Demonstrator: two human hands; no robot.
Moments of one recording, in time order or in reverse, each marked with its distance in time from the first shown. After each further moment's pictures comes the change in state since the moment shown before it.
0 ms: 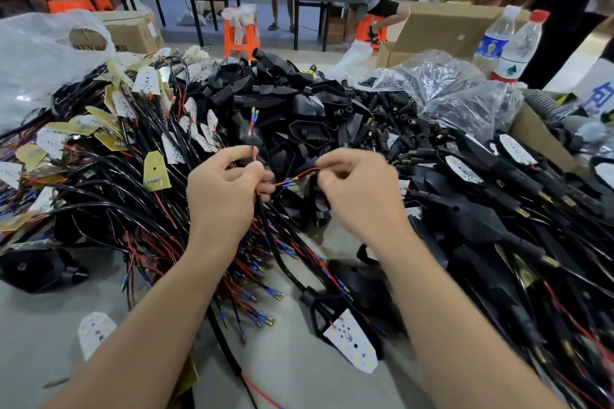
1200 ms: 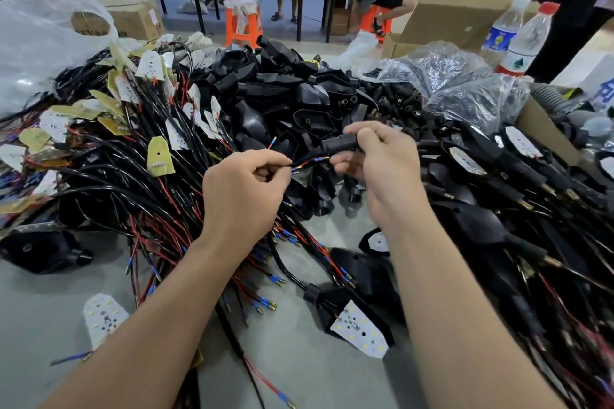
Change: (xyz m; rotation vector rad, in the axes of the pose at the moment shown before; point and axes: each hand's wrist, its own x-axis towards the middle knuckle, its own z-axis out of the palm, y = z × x) left_hand -0.019 0.006 0.003 0.520 -0.024 0.427; right_hand 0.021 0.005 -0.006 0.783 0.073 0.280
